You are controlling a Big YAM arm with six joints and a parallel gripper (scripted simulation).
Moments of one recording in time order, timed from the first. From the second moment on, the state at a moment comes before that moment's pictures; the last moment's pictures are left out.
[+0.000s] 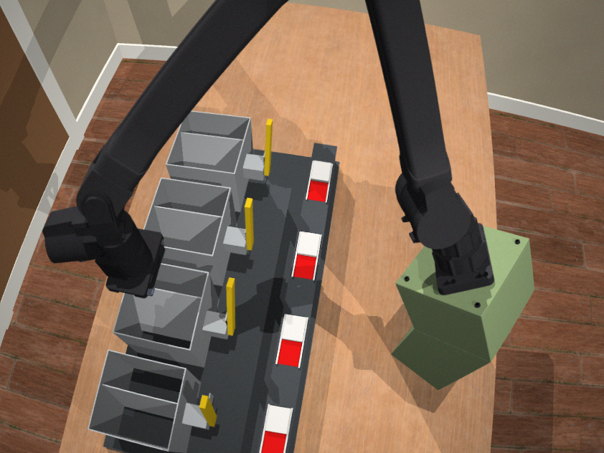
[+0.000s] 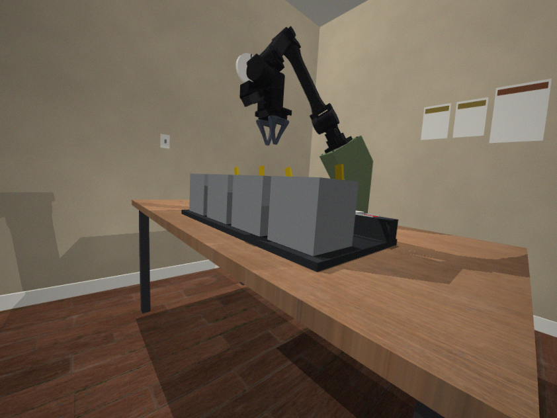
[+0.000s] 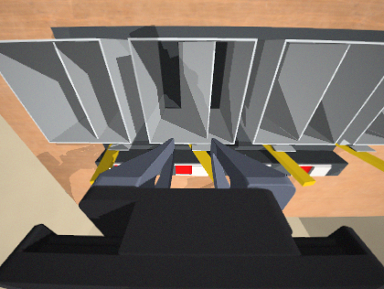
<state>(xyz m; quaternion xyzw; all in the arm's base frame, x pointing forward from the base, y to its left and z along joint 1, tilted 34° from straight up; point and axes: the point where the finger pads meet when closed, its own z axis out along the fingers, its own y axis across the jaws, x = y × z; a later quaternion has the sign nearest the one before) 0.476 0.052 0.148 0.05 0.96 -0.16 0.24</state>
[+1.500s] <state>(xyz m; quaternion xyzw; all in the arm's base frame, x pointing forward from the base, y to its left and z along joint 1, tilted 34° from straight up) 0.371 -0.016 0.082 0.01 0.97 0.03 0.24</state>
